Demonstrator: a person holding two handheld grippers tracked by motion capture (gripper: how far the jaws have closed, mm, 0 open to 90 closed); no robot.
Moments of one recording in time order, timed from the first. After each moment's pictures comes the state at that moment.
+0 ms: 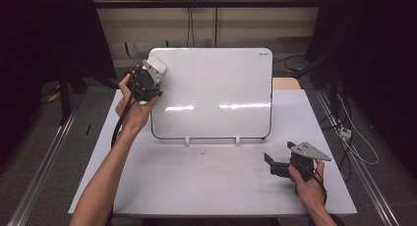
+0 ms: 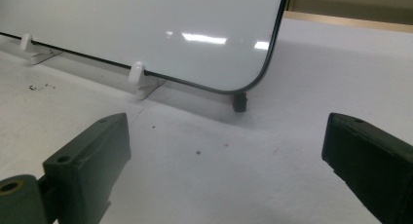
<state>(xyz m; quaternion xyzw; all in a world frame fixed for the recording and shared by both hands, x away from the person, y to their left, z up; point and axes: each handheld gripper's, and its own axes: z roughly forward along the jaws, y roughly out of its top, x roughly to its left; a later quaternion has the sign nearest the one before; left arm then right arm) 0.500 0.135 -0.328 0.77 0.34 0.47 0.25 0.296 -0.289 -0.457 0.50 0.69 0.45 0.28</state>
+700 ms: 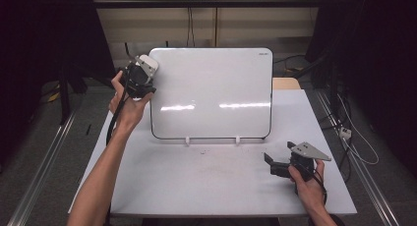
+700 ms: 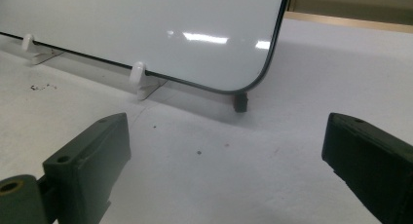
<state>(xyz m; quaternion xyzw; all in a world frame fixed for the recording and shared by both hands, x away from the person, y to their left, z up) 0.506 0.151 -0.321 0.77 0.37 0.46 0.22 0.296 -0.288 -0.457 0.50 0.69 0.45 0.28</state>
